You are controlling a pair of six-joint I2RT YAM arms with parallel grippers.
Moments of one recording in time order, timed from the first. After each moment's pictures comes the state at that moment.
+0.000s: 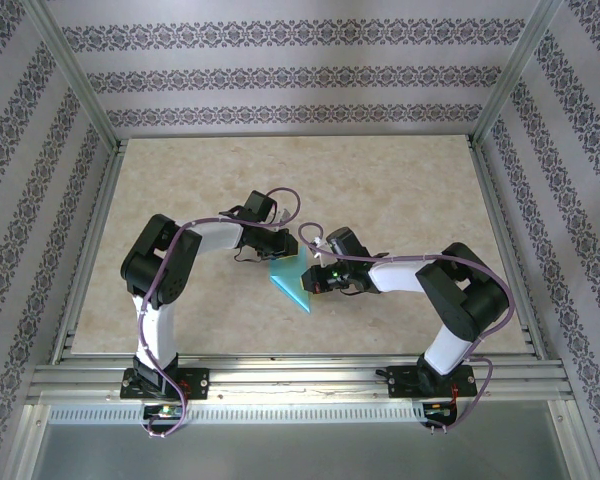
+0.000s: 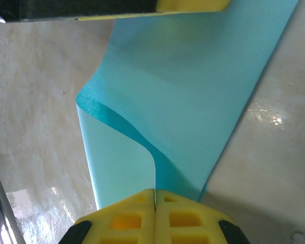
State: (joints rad) left arm -0.46 1.98 1.16 -0.23 0.56 -0.56; right arm 0.63 1.69 0.68 0.10 -0.53 0.50
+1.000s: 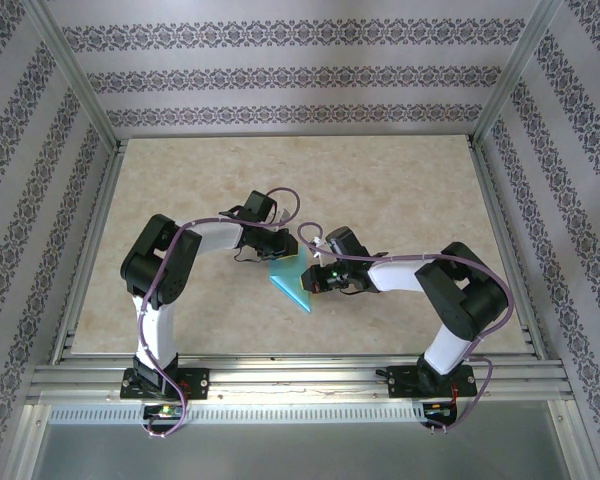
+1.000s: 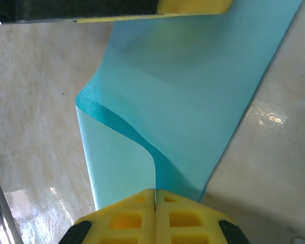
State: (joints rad) left arm -0.46 1.98 1.16 -0.23 0.56 -0.58; right arm 0.63 1.70 0.69 0.10 -0.53 0.49
